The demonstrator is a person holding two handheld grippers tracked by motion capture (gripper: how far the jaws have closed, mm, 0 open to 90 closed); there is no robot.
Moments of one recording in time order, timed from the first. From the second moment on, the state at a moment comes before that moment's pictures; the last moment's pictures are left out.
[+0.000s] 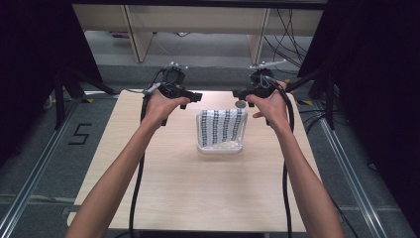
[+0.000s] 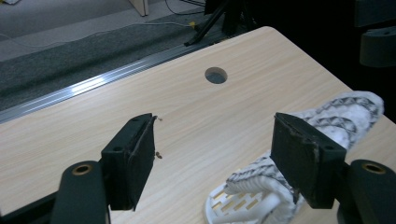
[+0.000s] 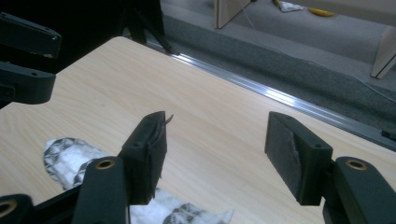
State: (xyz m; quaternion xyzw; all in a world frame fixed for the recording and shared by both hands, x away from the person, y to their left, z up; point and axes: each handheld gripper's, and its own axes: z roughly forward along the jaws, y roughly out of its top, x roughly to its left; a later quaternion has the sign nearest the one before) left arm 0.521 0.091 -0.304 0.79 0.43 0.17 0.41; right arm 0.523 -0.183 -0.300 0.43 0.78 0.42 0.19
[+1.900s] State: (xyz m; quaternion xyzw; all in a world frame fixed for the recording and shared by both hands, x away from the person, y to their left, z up) left arm 0.425 0.123 -0.330 0.80 0.38 0.16 0.44; right arm 0.425 -0.198 -0.323 0.37 0.80 0.43 0.20
